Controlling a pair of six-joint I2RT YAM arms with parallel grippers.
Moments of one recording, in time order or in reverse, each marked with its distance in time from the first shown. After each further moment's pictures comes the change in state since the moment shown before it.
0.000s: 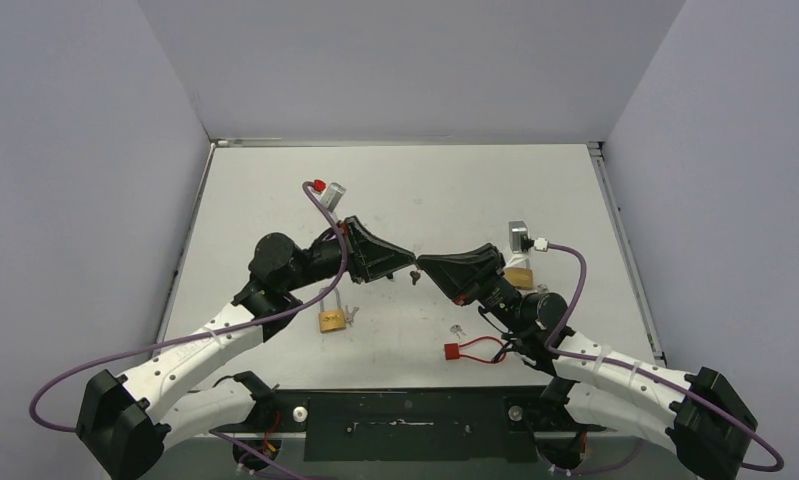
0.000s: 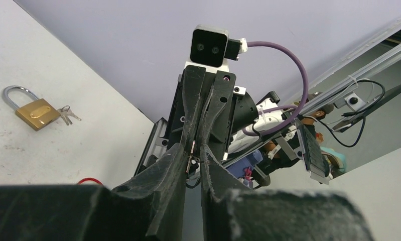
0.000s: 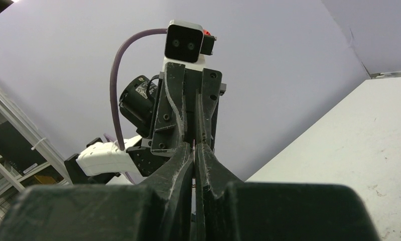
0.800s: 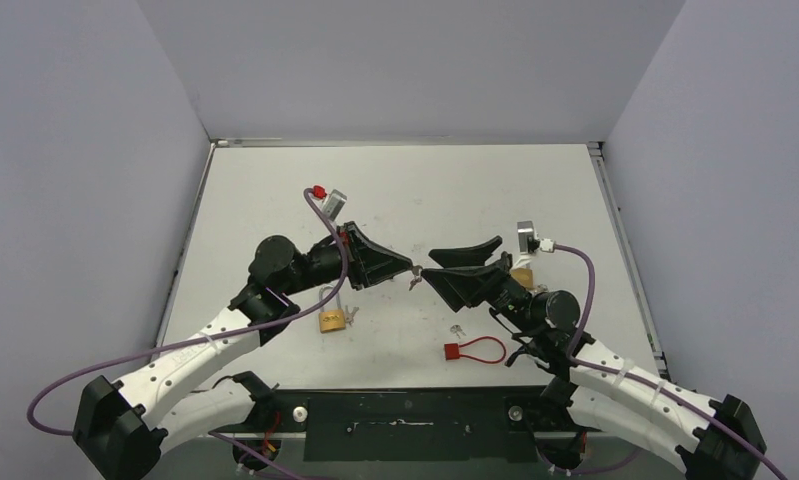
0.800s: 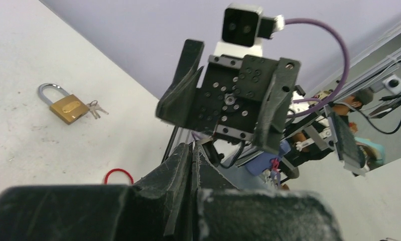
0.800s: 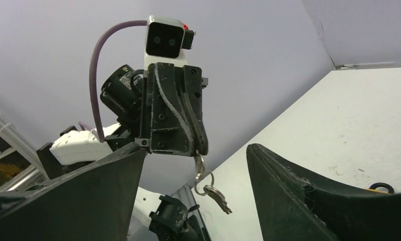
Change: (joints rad) left arm 0.000 -0.023 -0.029 -0.041 -0.014 0.112; right arm -0.032 -0.122 0.019 -0.233 -0.016 -0.067
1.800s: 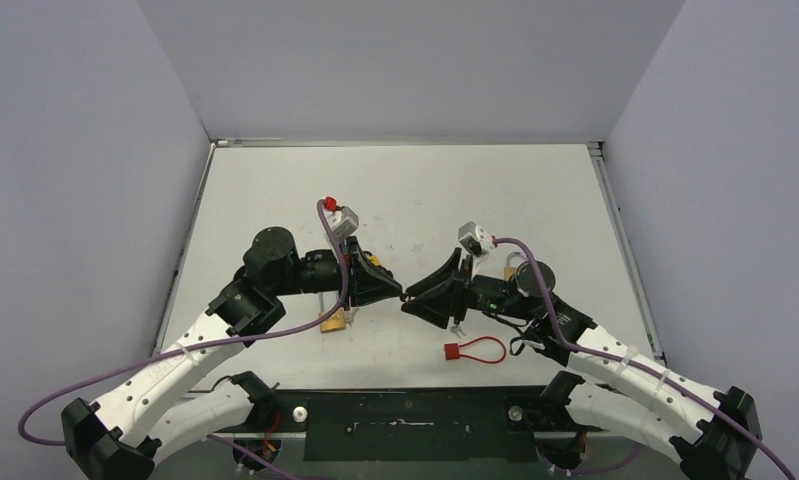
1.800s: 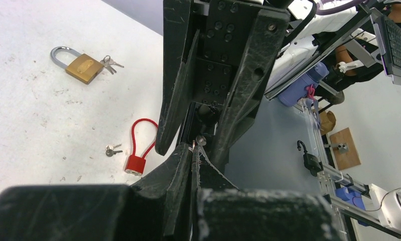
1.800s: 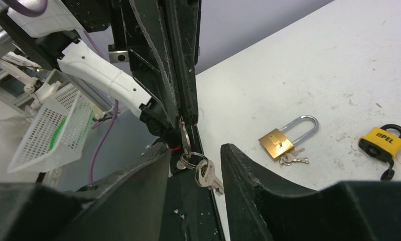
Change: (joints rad) left arm 0.000 -0.084 0.128 -0.481 0.176 0.410; right arm -0.007 0.054 0.208 -0.529 -0.415 -0.301
